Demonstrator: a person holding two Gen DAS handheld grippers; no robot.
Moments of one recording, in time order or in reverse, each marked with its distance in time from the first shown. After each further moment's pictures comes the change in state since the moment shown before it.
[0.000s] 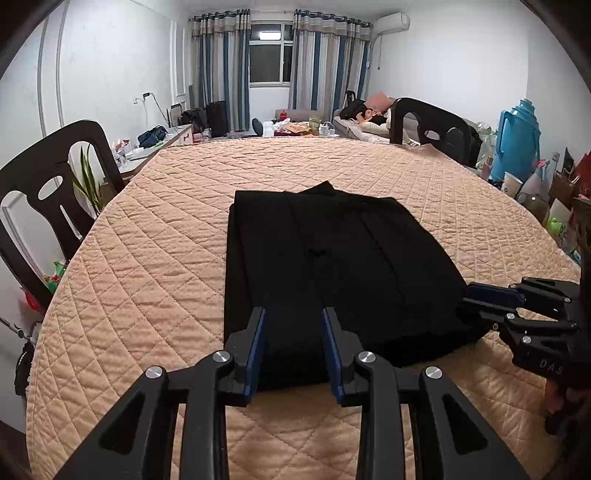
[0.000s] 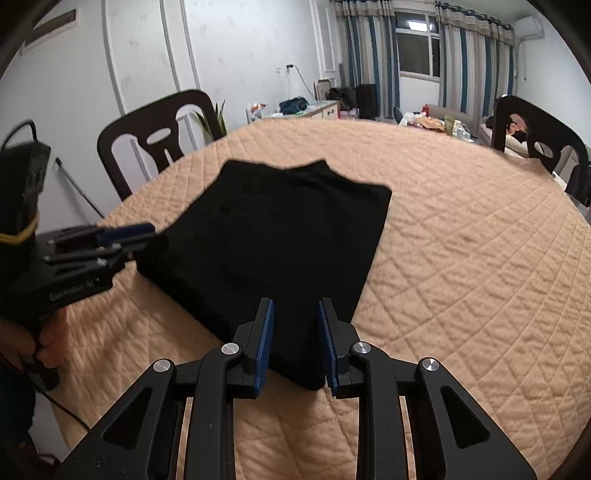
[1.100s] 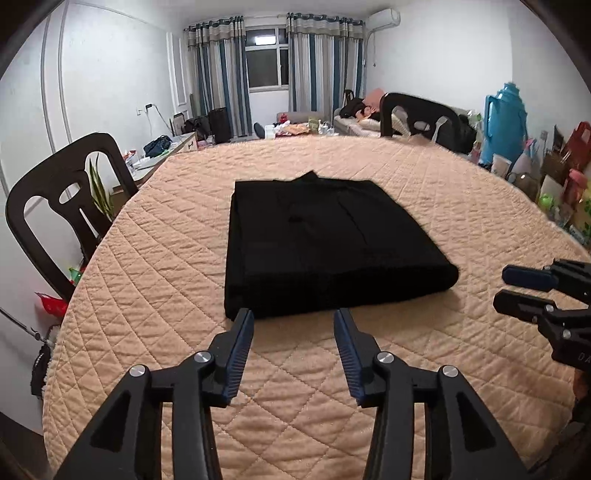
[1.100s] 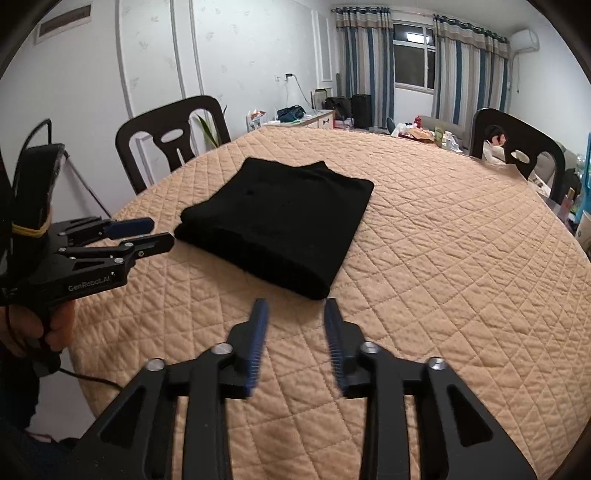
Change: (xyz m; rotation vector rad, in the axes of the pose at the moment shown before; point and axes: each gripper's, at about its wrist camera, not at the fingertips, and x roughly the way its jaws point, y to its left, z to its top) left arm -0.047 -0.021 -0.035 0.048 0.000 0.046; right arm -0.063 0.016 -0.040 -0.026 -0.030 -0.051
